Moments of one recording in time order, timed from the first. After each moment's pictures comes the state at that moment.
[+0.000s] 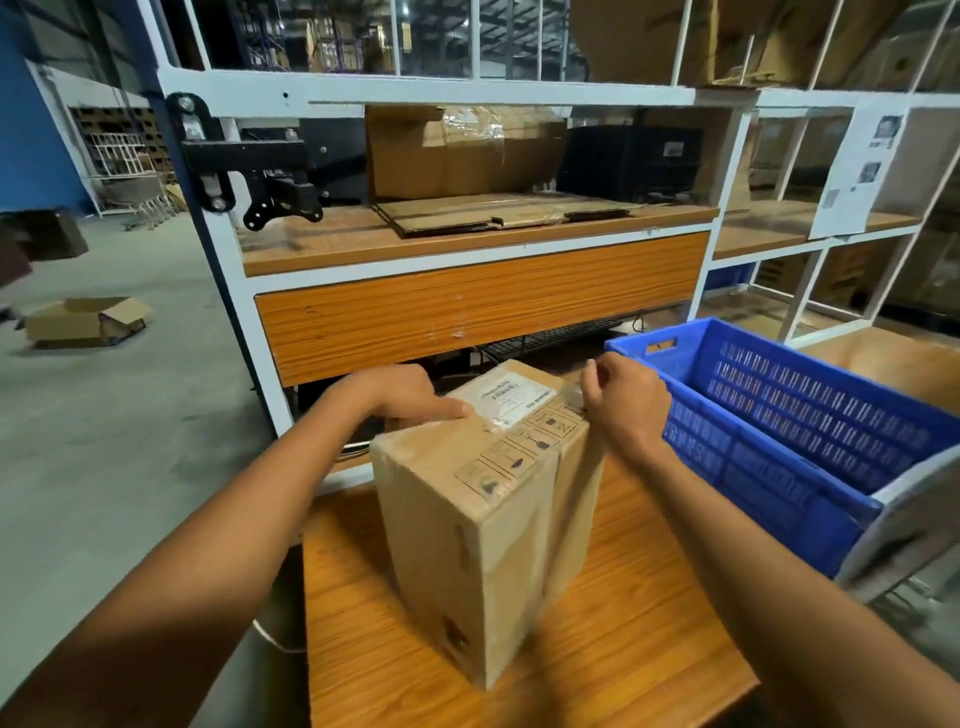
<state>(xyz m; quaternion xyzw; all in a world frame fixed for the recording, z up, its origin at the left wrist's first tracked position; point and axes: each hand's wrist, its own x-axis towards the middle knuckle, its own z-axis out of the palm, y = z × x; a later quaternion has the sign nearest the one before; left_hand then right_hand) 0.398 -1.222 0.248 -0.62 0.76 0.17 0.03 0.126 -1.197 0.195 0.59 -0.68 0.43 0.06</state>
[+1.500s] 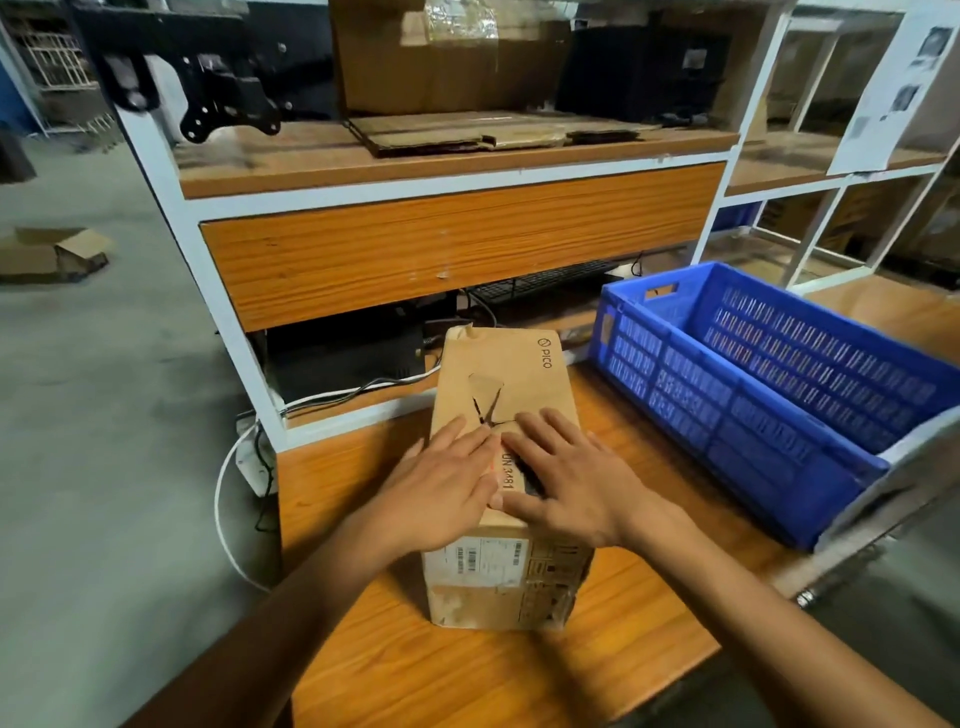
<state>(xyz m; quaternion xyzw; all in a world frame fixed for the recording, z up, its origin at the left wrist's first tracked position) 0.347 -1.115 0.150 -0.53 0.84 0.13 0.00 0.157 -1.110 0.154 0.82 -0.56 -0.01 -0.10</state>
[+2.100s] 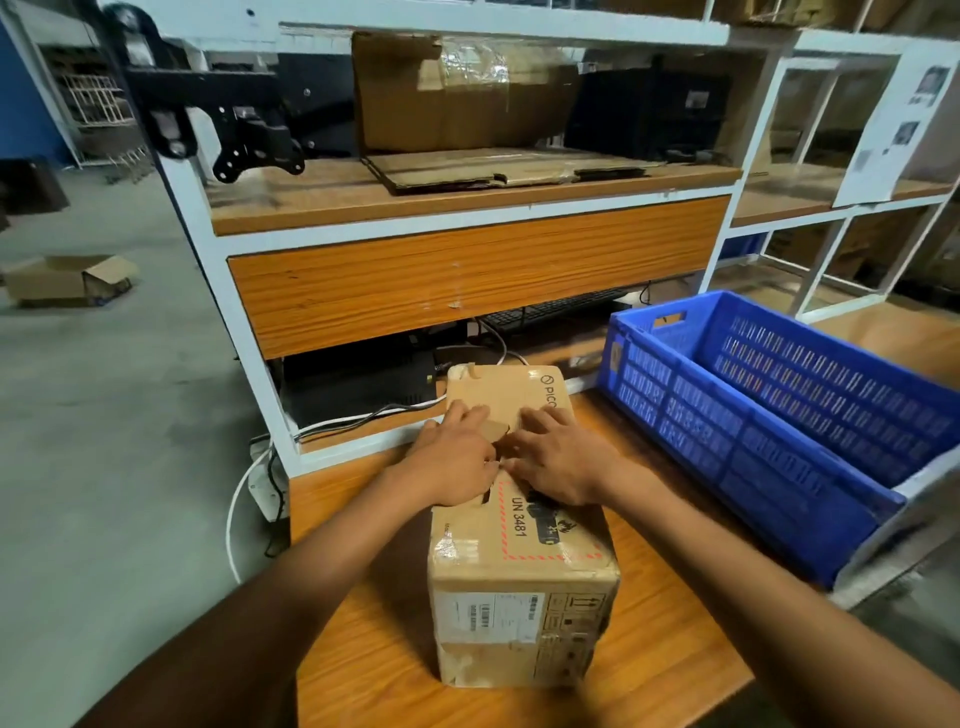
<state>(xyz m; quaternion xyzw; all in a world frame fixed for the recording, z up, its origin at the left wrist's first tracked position) 0.343 -1.184 0.156 -0.52 0.85 0.04 0.04 0.166 -1.175 0.162 0.83 -0.54 -0.05 -0.09</state>
